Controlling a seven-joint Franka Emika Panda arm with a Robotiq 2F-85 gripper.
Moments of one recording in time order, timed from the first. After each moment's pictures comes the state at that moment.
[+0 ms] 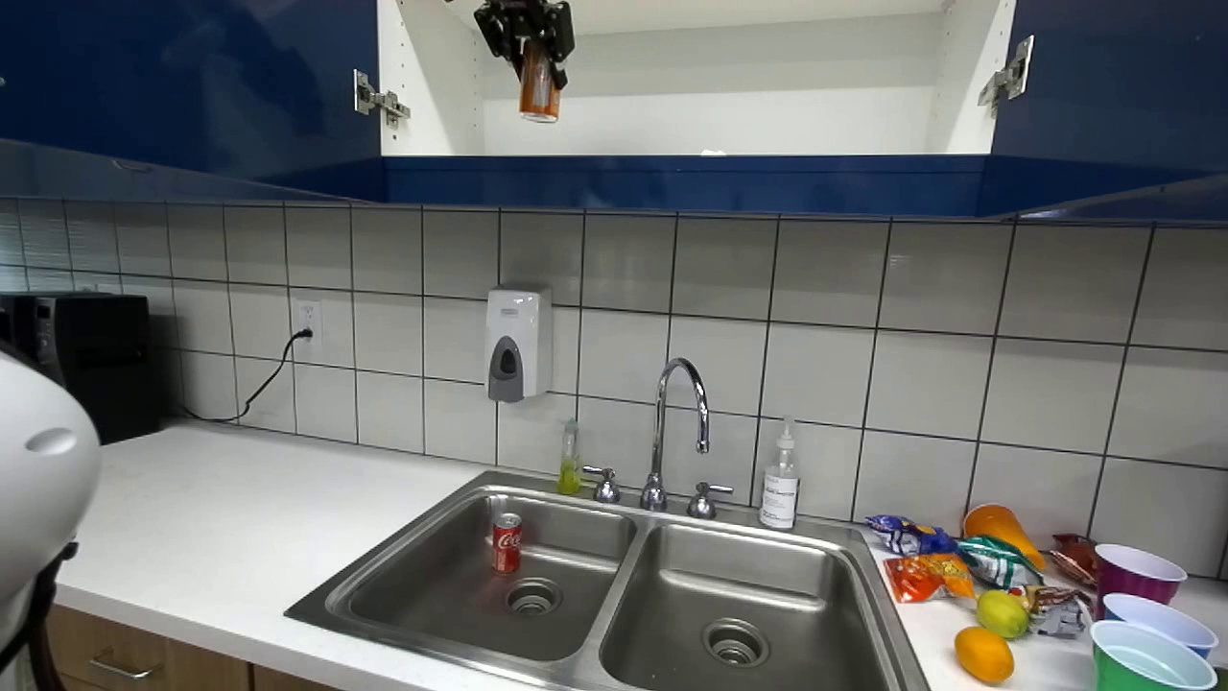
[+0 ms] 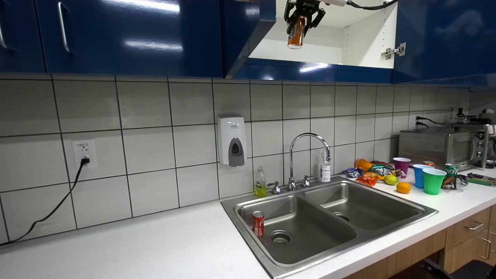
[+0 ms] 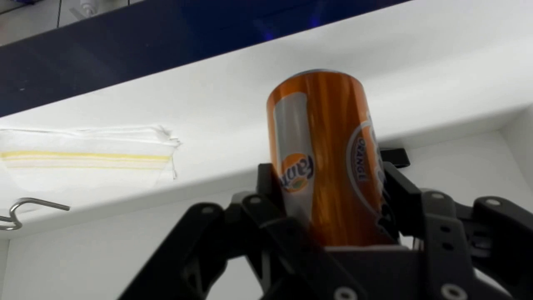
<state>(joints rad) -0.02 -0.24 -0.01 -1.66 -0.05 2.28 0.19</state>
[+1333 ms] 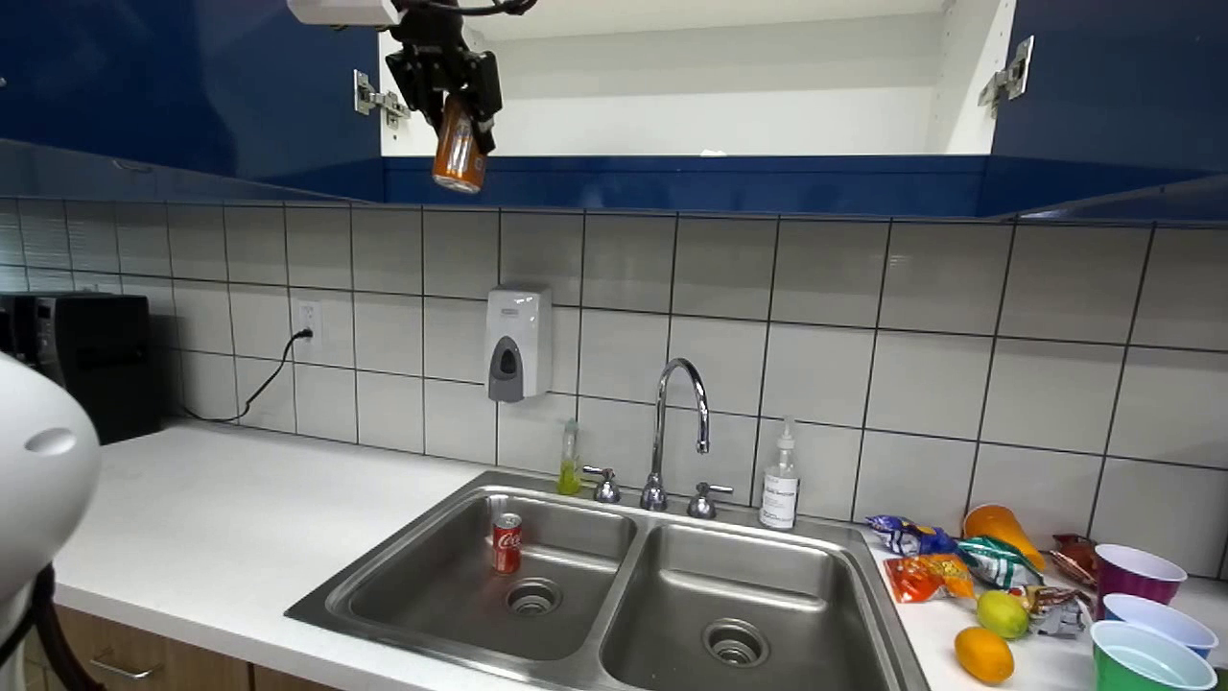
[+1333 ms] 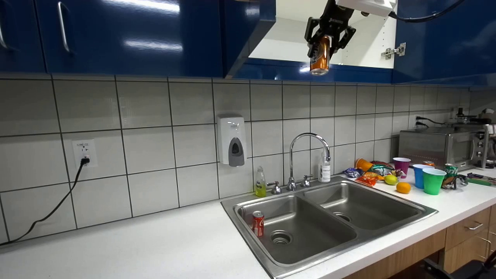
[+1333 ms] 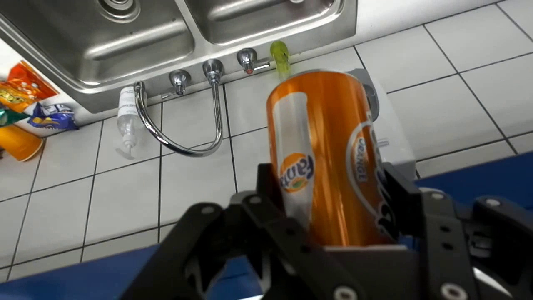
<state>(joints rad) -0.02 -0.69 0.02 -2.24 0.00 2.22 0.20</state>
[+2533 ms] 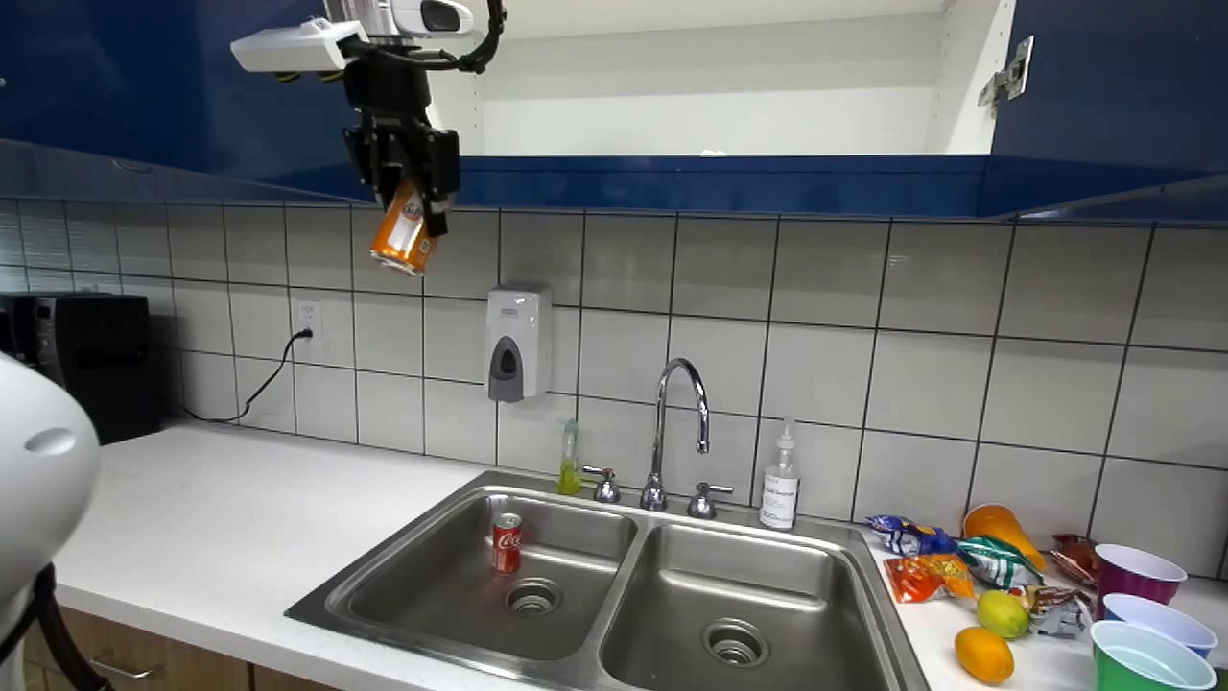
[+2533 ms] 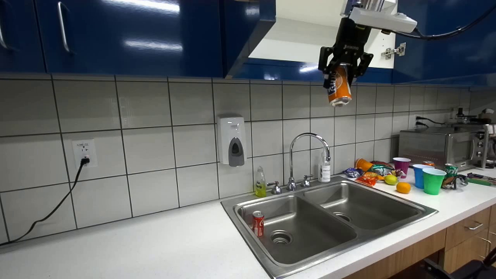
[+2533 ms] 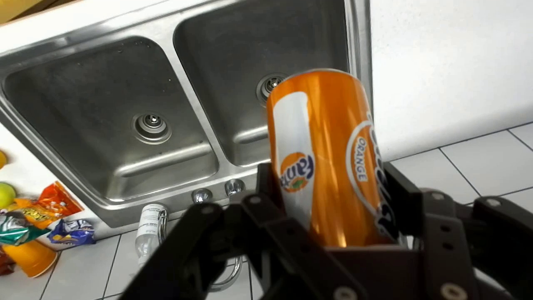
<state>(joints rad) -0.02 -0.79 0.02 -2.41 0.04 1.99 0.17</state>
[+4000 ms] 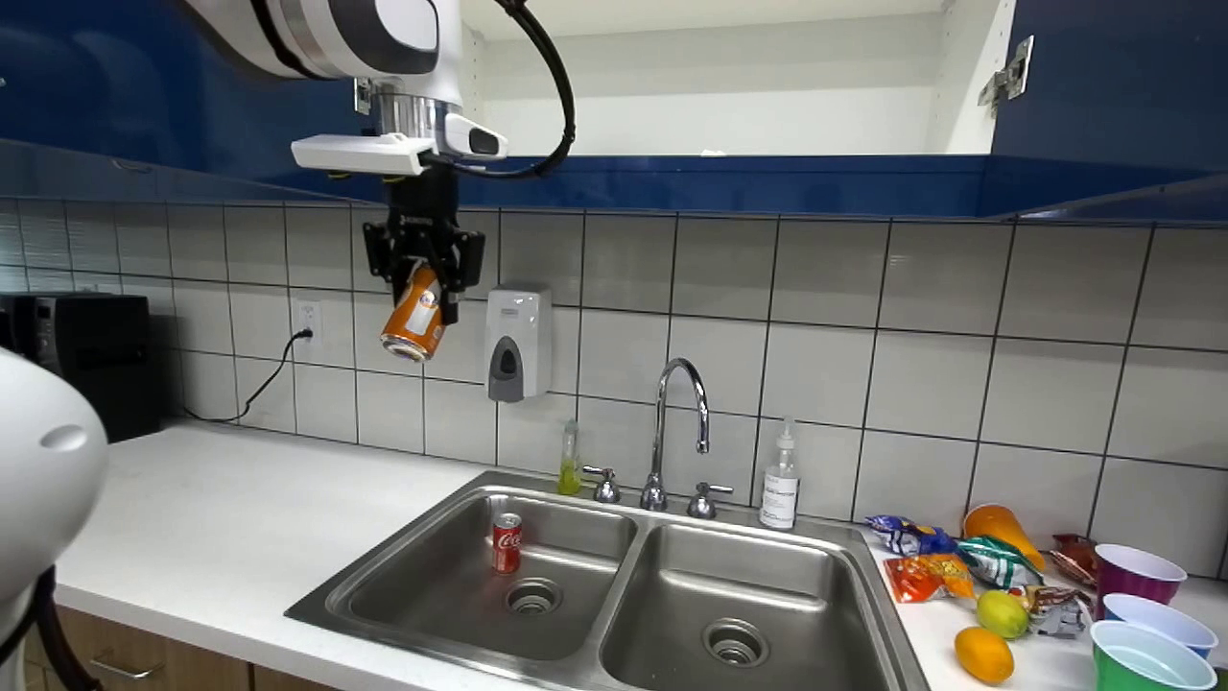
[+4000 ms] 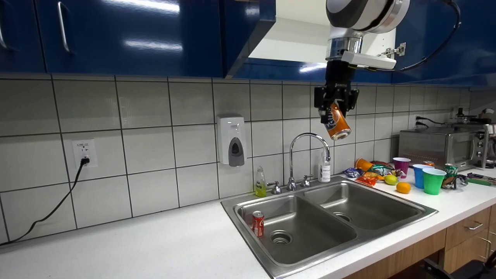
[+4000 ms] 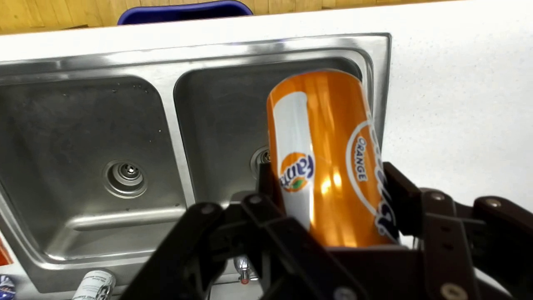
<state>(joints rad) 0.01 -0.57 -0.01 -2.42 0.04 1.98 -0.03</state>
